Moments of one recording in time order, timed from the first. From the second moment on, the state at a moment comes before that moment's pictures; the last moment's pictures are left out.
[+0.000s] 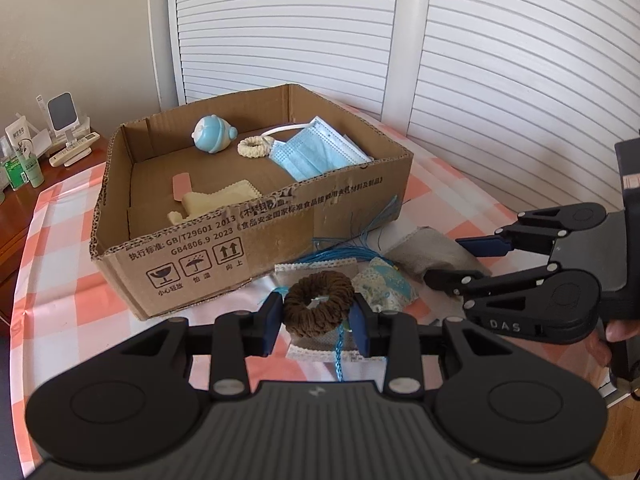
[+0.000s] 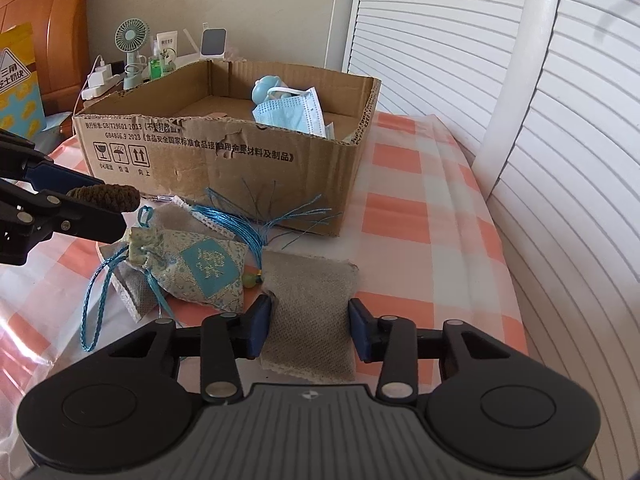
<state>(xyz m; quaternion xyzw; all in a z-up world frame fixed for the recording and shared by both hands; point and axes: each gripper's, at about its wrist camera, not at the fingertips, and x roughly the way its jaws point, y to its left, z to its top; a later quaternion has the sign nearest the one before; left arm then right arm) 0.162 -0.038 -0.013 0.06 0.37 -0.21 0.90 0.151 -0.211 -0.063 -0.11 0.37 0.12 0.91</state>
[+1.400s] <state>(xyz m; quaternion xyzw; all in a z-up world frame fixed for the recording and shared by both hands) 0.146 -0.004 0.020 0.07 0.36 -0.21 0.91 0.126 -0.219 -0.024 -0.12 0.34 0.15 0.92</state>
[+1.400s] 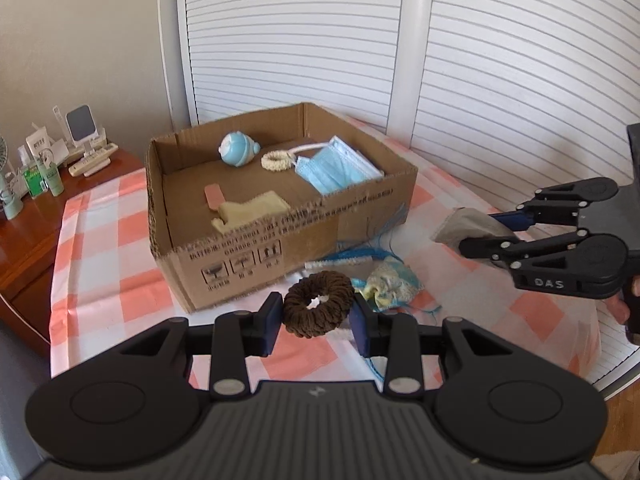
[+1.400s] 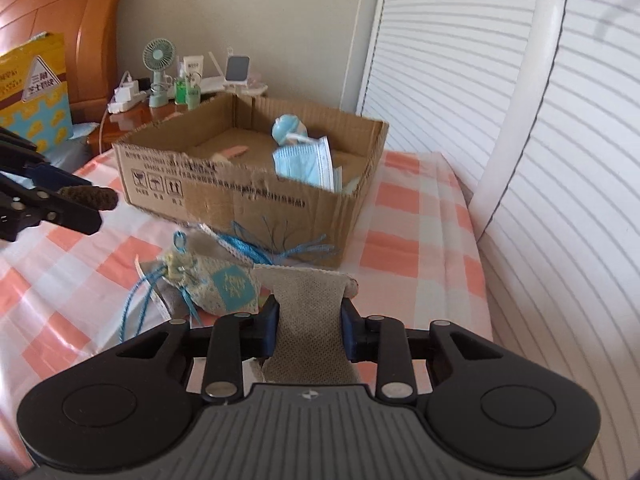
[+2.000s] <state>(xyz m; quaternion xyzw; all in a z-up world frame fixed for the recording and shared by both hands) 0.286 0.003 0.033 0.11 0.30 -0.12 0.94 0.152 -0.199 0.036 -0.15 0.28 0.18 0.93</state>
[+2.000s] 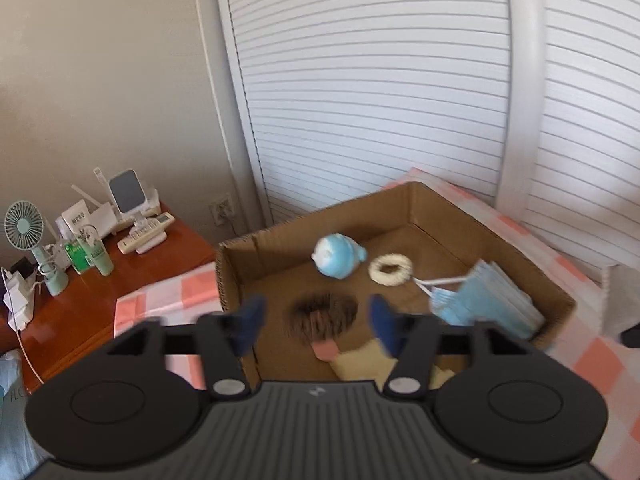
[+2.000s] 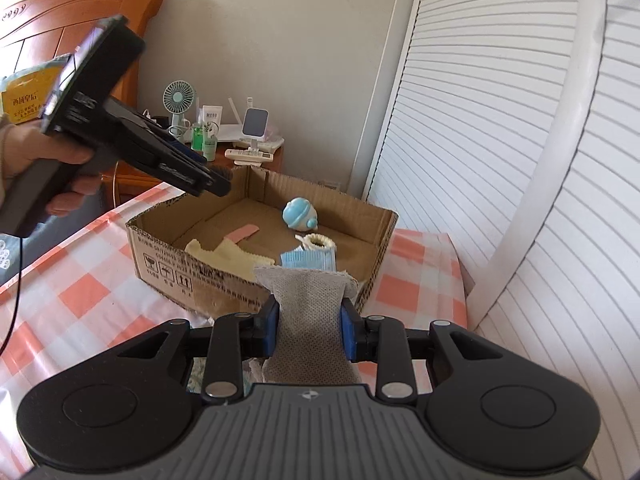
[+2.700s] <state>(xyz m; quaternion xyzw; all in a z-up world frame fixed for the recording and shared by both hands) 0.129 0.050 0.022 0.07 0.30 -0.06 0.95 0.248 -0.128 0.058 -0.15 0.29 0.23 0.92</state>
